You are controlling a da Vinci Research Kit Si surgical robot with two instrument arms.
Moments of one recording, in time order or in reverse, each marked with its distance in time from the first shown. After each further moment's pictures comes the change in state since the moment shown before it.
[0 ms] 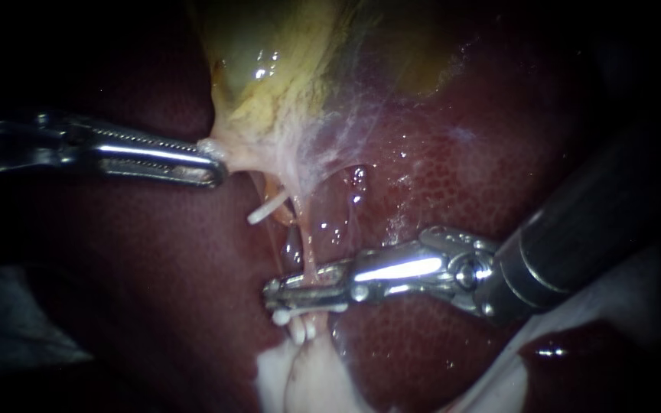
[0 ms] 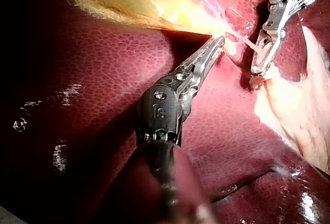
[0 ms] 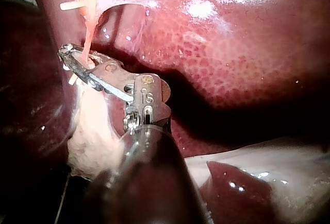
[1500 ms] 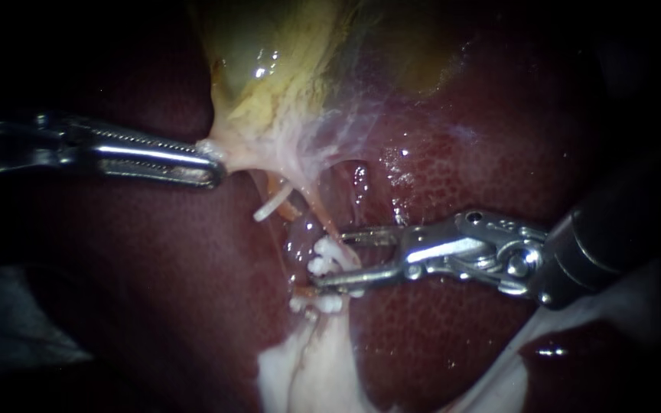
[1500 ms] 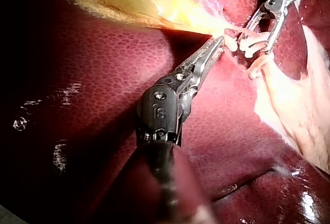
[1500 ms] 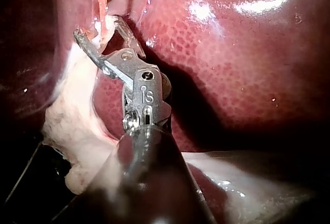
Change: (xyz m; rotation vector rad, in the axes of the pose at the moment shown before) right arm 0.001 -0.001 -0.004 -0.210 -0.002 -0.289; left arm 0.000 0.000 0.000 0.000 0.000 0.001
